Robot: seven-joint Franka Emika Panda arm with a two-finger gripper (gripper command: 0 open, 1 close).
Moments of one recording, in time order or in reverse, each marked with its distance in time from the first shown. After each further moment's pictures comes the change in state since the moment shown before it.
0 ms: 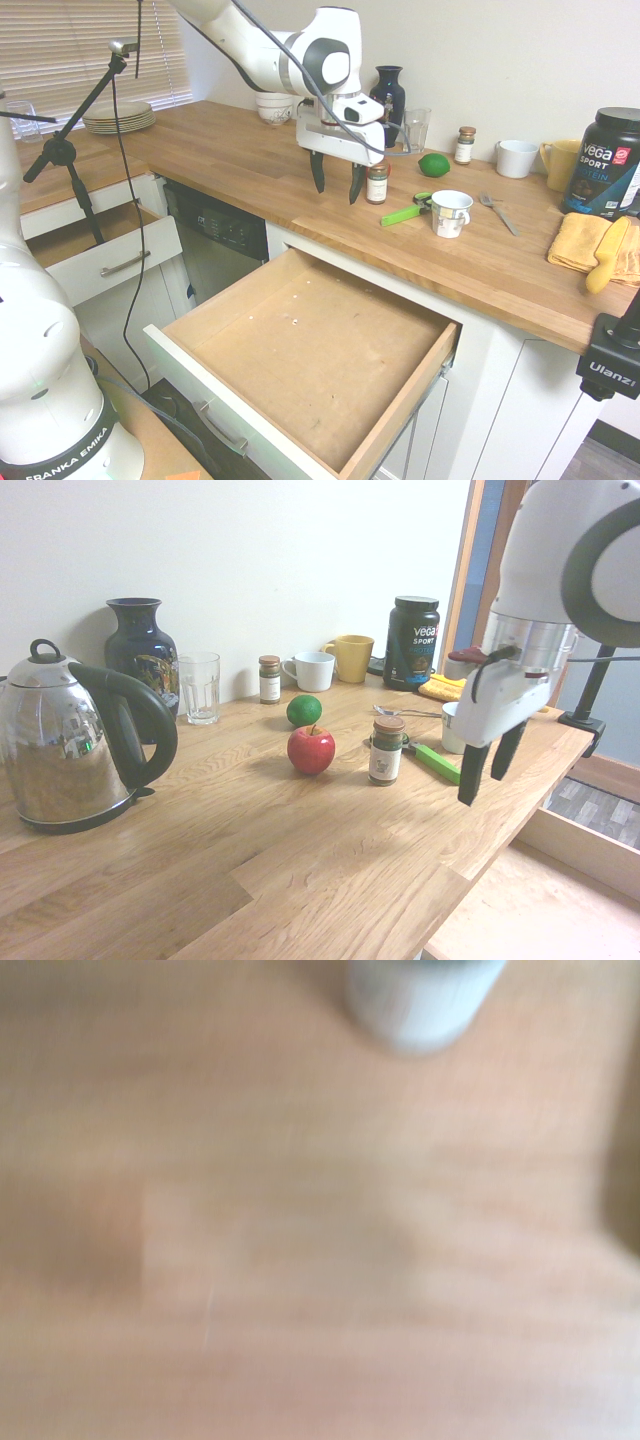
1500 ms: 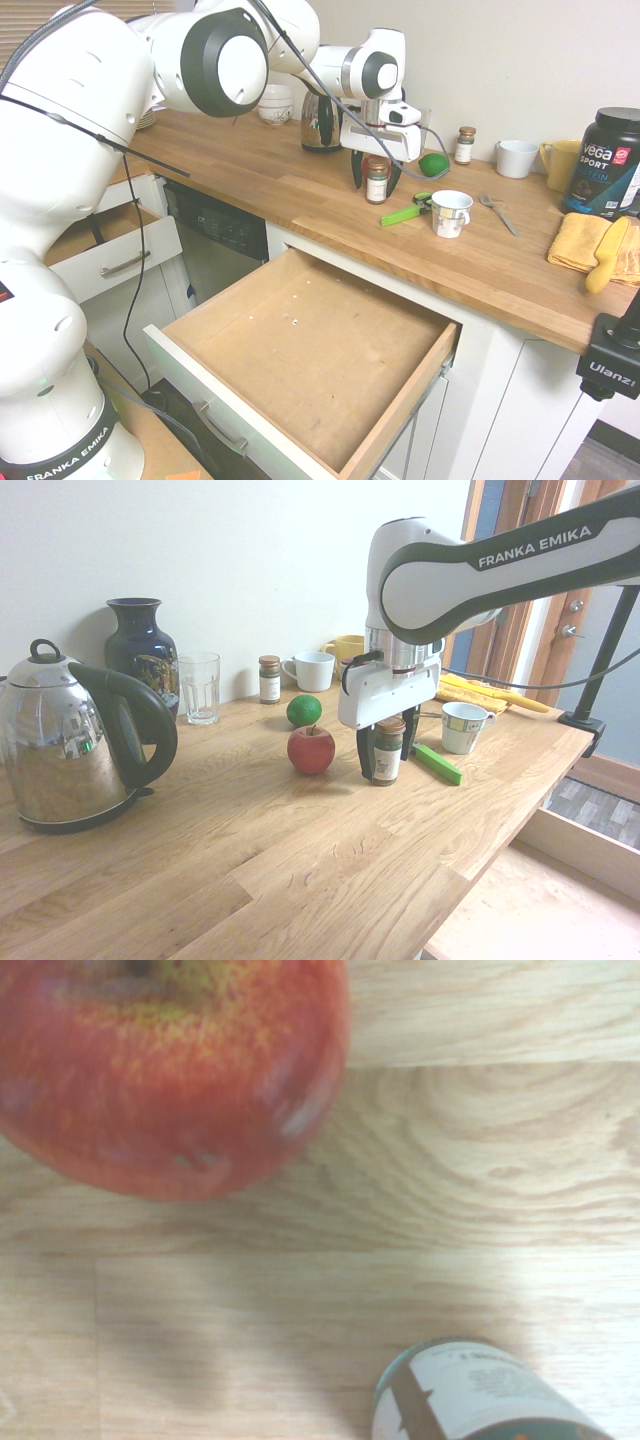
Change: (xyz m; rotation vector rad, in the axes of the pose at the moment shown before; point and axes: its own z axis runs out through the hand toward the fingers) arm 0.090 -0.108 0.042 -0.066 -0.036 -0.011
